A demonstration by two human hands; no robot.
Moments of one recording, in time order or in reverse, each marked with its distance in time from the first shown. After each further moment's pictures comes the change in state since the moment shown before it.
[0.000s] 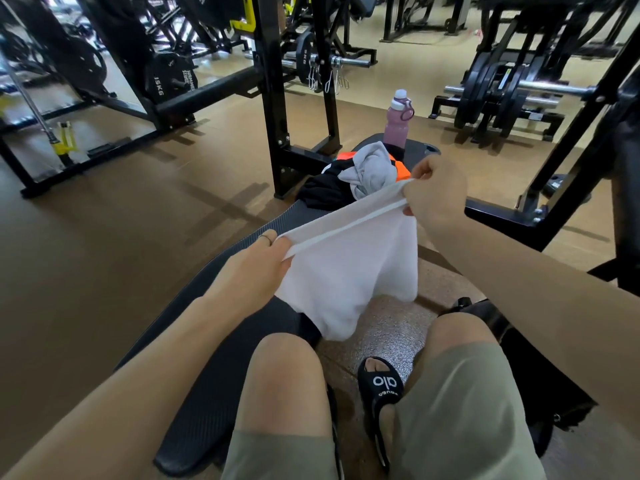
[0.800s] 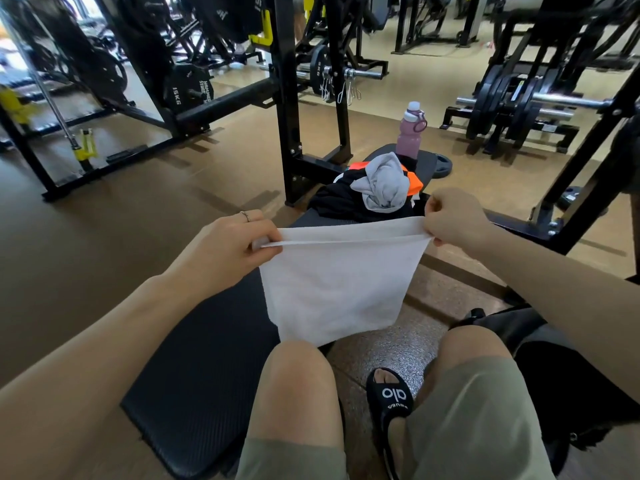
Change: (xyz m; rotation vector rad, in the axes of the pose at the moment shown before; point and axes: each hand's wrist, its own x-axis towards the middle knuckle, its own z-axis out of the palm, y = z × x) left_hand -0.008 -0.042 -0.066 -0.144 0.195 0.267; right_hand 0.004 0.009 -0.016 -0.311 -0.347 0.033
